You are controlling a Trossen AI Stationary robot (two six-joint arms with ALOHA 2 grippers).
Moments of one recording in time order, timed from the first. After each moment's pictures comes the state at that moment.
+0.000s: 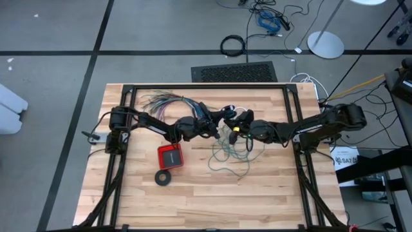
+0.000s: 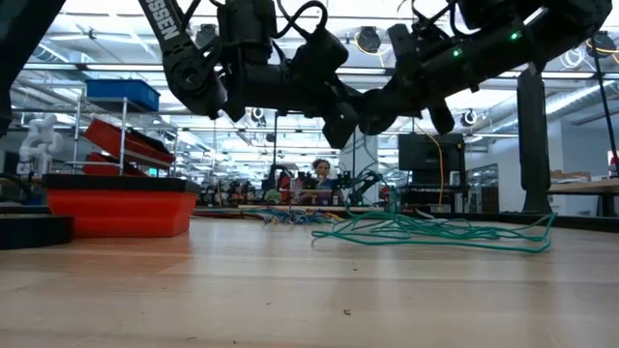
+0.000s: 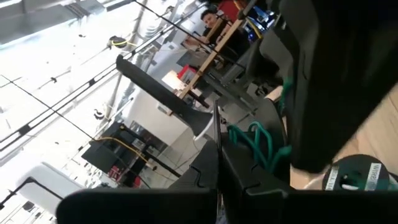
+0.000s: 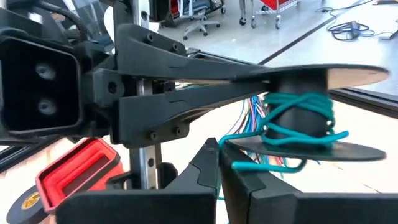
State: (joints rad) left arm 0.08 1.99 0.95 1.20 -0.41 0.98; right arm 0.03 1.34 0.56 0.49 0.52 0.49
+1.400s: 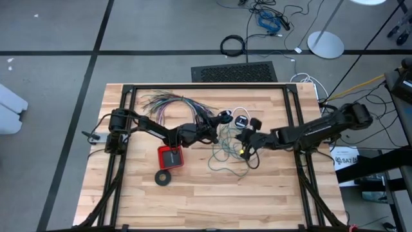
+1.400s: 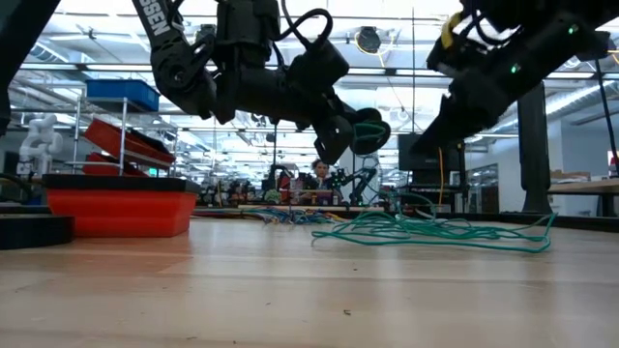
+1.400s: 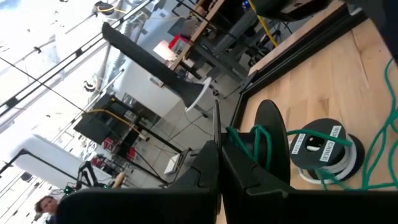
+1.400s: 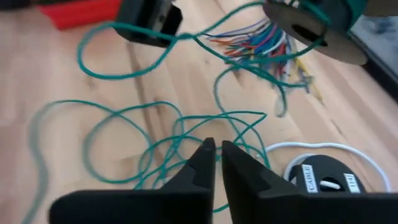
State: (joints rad) left arm 0.01 1.99 0.93 1.11 -0.56 0.92; right arm 0.16 1.26 0.56 -0.03 0.49 0.25
